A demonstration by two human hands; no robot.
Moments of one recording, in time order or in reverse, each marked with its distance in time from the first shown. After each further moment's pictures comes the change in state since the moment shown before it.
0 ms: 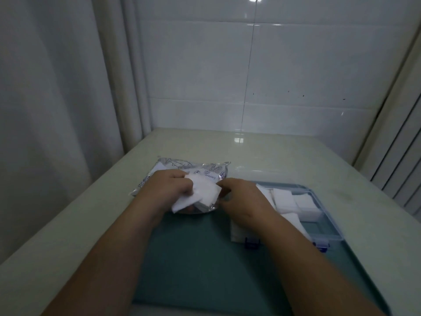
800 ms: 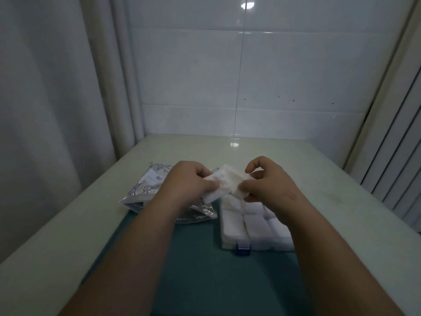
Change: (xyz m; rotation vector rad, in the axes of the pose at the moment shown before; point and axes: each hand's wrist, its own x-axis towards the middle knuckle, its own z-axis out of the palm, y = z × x) left_hand 0.007 0.036 0.046 0.219 -0.039 0.145; right_hand -0.018 0.021 -0.061 0.607 0.188 0.137
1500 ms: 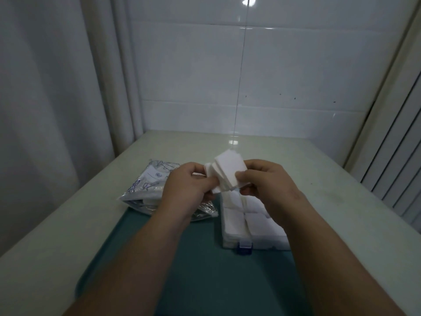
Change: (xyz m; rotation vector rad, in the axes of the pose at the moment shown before) left_hand -0.012 -0.011 0.015 -0.428 0.120 -0.087; right_hand 0.001 0.003 0.010 0.168 -0.024 -0.024
